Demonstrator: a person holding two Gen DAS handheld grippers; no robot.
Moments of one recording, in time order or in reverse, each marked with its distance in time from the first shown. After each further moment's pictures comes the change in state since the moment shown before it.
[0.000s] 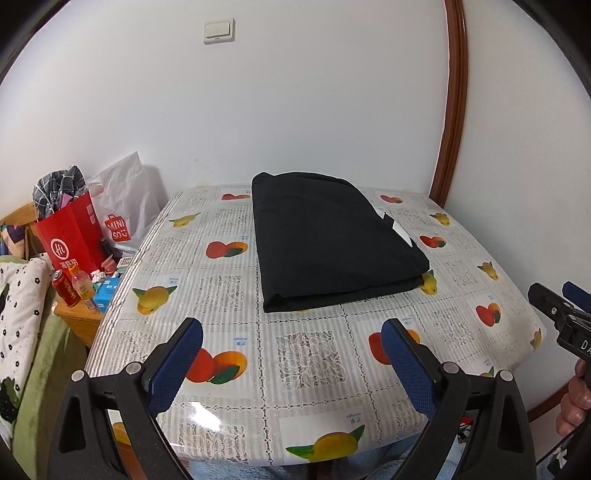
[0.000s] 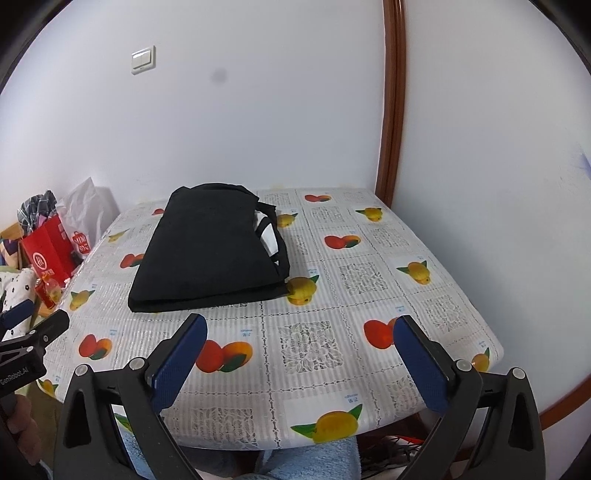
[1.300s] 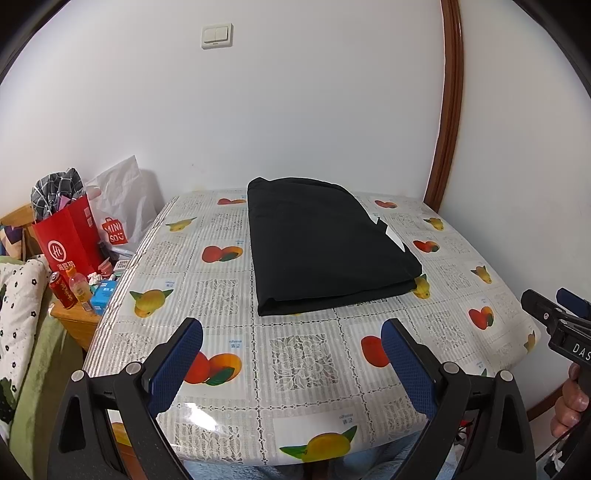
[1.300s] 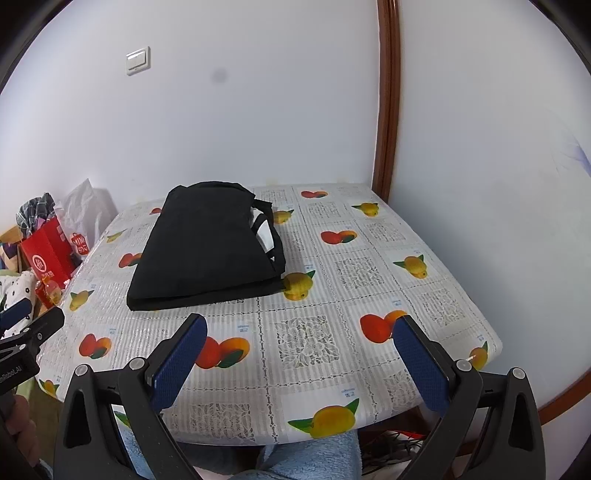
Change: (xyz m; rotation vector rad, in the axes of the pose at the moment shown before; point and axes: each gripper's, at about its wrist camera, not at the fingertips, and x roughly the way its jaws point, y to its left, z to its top) left arm -0.008 0.000 0.002 -0.002 -0.017 -0.023; right arm -0.001 -0.004 -0.002 0.012 0.009 -0.007
